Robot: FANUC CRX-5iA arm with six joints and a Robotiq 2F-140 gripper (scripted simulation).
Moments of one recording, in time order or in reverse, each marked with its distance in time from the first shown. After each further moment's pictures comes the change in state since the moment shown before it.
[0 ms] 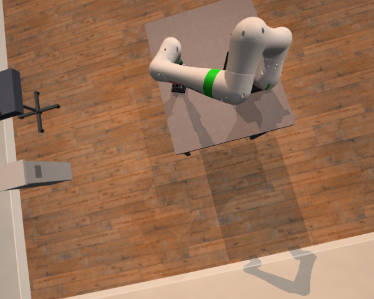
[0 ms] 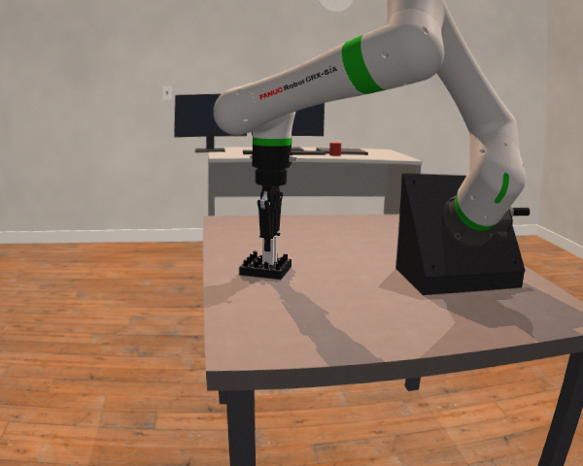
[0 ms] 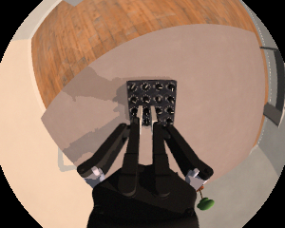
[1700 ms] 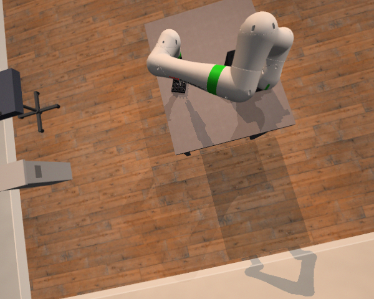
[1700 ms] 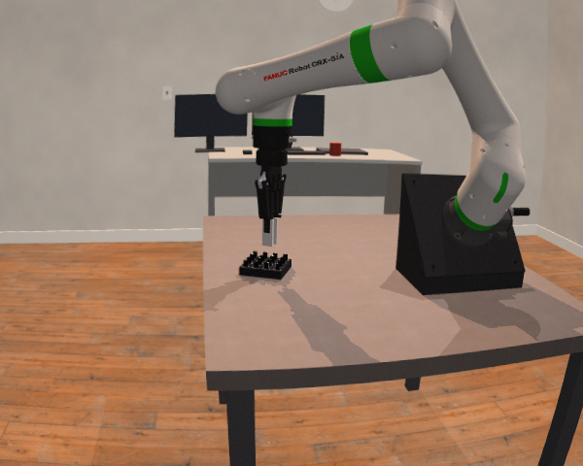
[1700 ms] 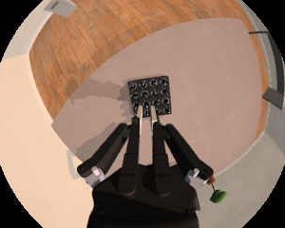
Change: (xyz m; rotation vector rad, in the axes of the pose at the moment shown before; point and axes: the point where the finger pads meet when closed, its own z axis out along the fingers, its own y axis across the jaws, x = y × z) arm 0.000 0.000 -0.046 0.004 0.002 0.127
